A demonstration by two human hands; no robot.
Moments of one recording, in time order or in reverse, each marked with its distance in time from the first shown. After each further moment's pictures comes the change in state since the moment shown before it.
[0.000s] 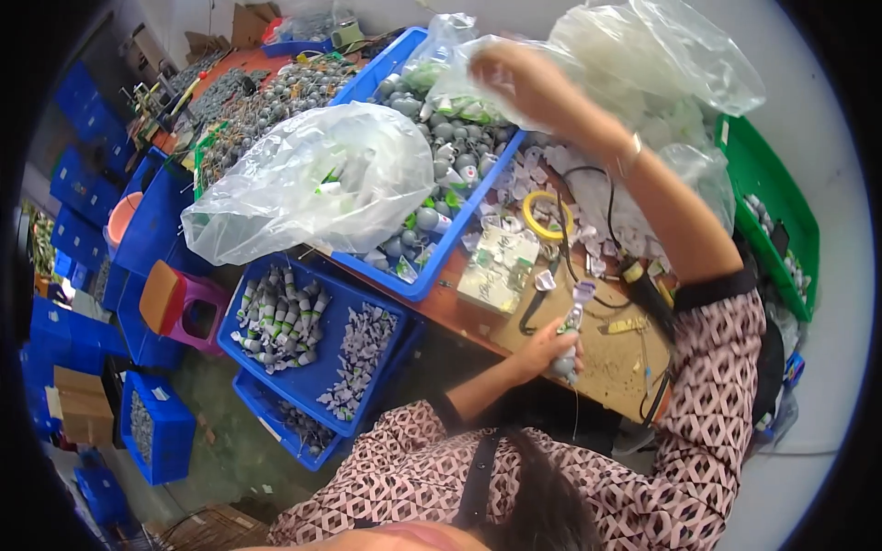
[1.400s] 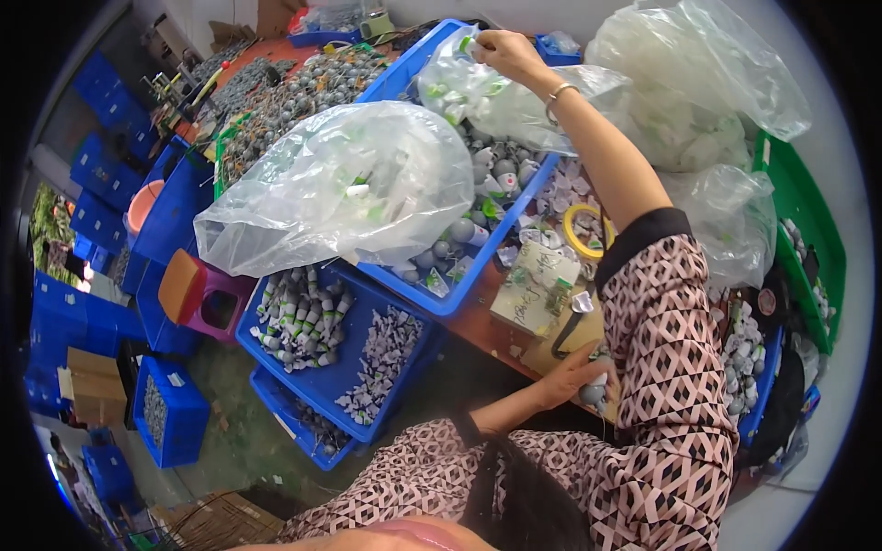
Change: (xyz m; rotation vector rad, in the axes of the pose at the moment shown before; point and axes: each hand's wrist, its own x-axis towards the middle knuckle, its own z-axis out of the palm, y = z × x) left_hand -0.003 0.001 0.016 -0.104 -0.048 0.008; right_hand 0.064 0.127 0.080 -0.118 -0.021 0.327
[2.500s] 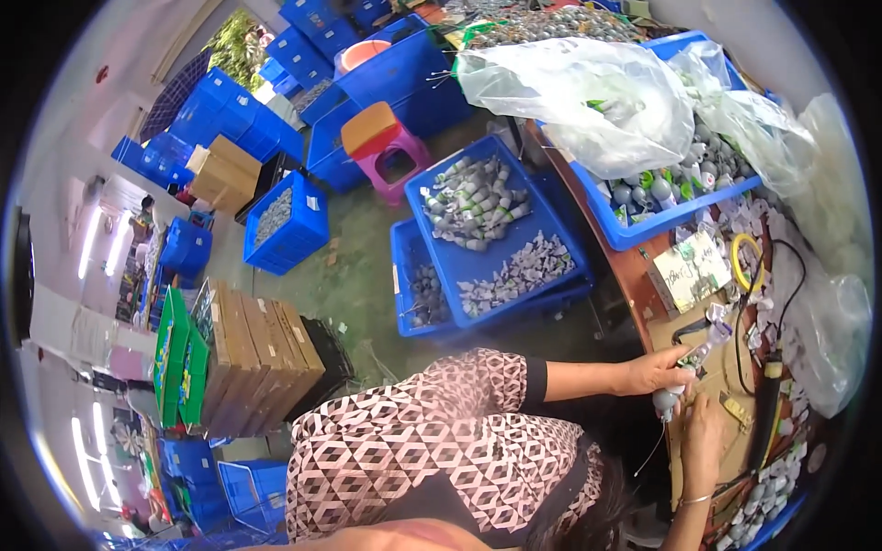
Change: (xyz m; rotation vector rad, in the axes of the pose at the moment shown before) left_hand -0.037 -0.010 0.031 0.286 0.182 0.230; right_hand -0.489 -0.087 -0.082 -0.219 -0.454 0.162
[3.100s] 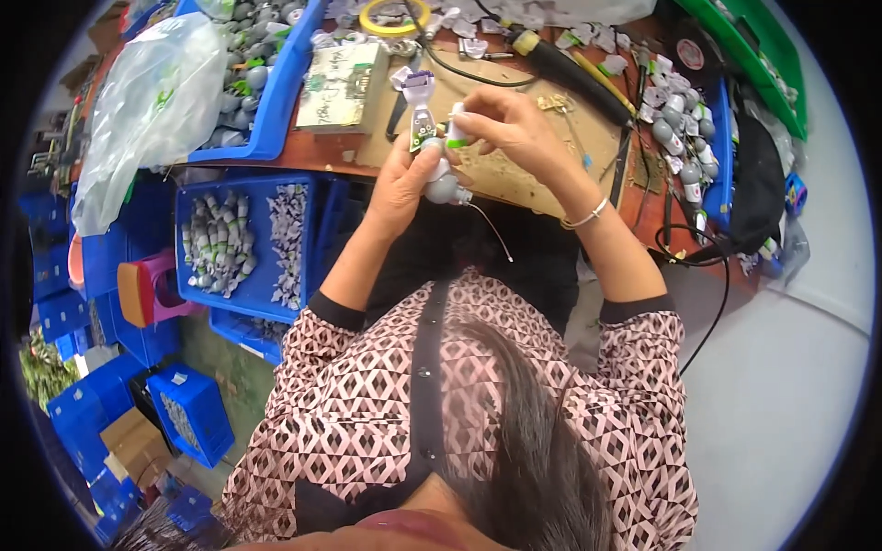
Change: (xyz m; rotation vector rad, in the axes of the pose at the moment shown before) left_hand 0.016 0.002 0.002 0.123 0.000 -0.160; right_hand 0.022 -0.005 -0.032 1.197 0.145 0.466
